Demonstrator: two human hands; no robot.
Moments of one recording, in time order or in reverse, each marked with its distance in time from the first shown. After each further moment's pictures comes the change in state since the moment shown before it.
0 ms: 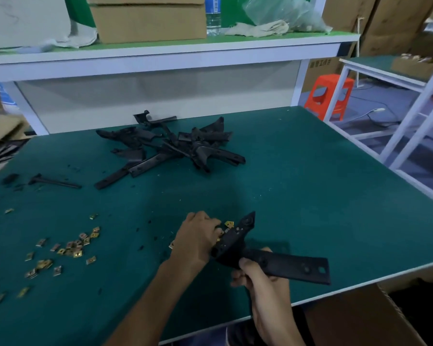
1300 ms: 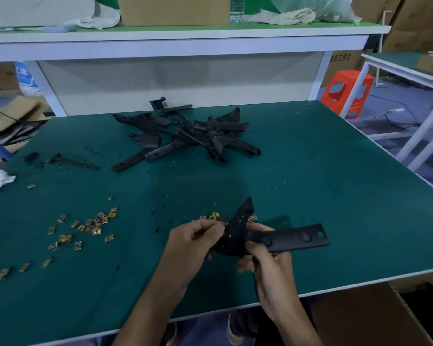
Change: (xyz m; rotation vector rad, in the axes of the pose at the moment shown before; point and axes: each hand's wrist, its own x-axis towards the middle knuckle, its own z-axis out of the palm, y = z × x) left_hand -0.086 0.003 -0.031 -1.250 0.160 -0.288; right_hand 0.007 0.006 0.010 -0.025 -0.132 -0.038
